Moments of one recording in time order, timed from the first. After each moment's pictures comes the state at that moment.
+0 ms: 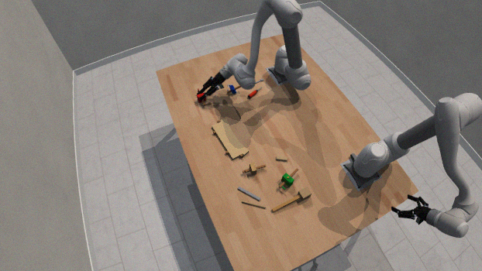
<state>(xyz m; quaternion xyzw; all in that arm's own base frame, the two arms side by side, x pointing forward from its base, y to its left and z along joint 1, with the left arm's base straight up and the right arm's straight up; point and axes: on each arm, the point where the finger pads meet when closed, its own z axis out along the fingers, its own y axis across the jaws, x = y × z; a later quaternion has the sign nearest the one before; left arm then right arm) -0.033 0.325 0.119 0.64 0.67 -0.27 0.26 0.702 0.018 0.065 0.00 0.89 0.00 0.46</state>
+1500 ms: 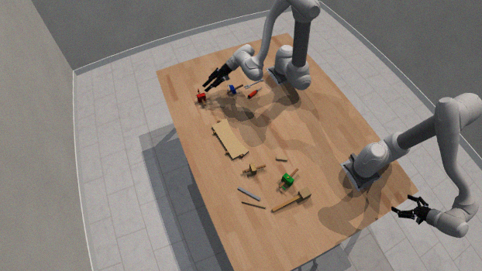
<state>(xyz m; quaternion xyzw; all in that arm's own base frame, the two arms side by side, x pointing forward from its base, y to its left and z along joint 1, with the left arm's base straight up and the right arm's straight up) -0.033 0.325 0.119 0.64 0.67 -0.27 0.26 0.651 0.016 0.130 0.00 0.89 0.00 0.46</state>
